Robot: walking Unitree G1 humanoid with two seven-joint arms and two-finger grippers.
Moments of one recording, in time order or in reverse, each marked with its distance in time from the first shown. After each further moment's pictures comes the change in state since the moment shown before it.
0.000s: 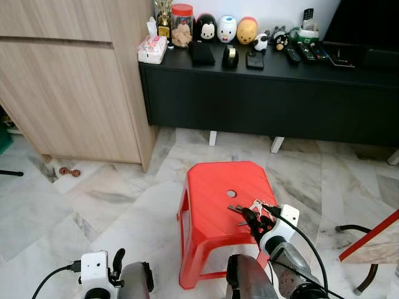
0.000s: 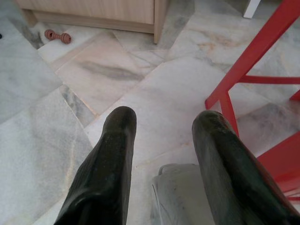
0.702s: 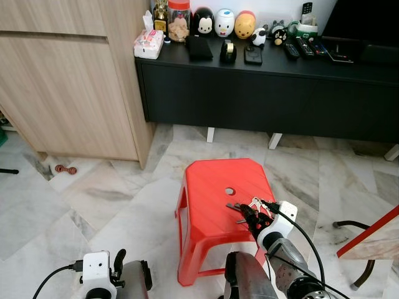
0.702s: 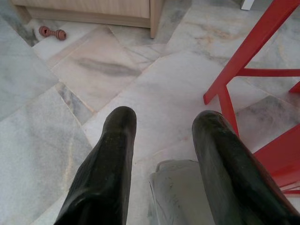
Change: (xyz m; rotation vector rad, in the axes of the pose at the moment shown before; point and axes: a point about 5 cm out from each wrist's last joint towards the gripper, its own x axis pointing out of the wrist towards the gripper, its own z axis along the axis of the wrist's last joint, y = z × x) left arm 0.002 -0.001 0.000 0.006 0.002 0.000; right arm 0.008 0.010 0.009 0.005 -0.023 0.015
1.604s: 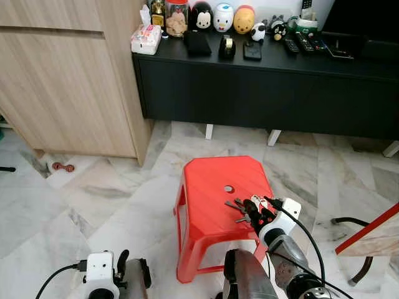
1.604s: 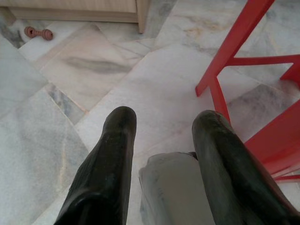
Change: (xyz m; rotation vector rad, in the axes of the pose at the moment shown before) left arm -0.001 -0.008 -0.002 0.043 -0.002 -0.041; right arm 0.001 -0.001 0.004 0.001 -0.037 -0.018
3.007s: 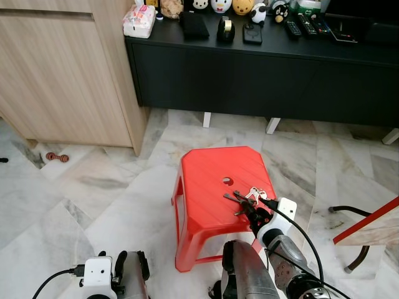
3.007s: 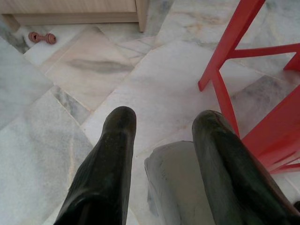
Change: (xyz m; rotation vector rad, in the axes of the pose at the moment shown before) left arm -0.016 0.000 0.003 0.041 -0.062 0.005; right arm 0.000 0.001 0.000 -0.064 0.013 0.021
